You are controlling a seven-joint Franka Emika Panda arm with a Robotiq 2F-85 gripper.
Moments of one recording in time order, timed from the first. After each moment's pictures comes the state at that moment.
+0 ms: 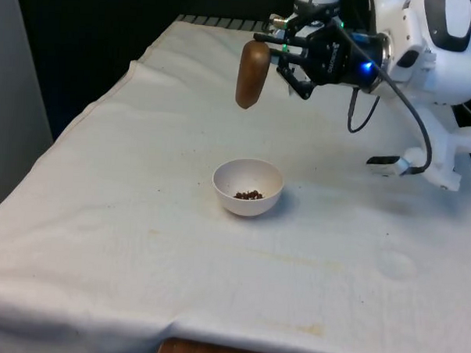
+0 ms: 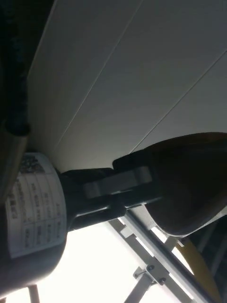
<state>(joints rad) 0.06 0.69 0.34 -1.85 -1.86 1.23 1.14</state>
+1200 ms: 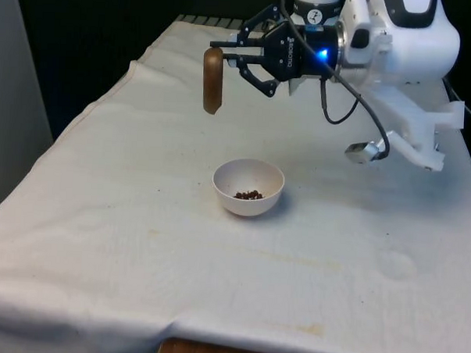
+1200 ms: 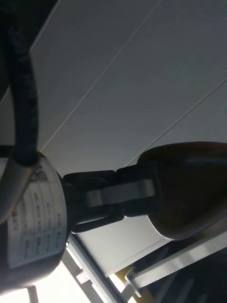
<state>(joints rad) -0.02 0.60 0.30 -1.89 -1.74 1.42 1.26</state>
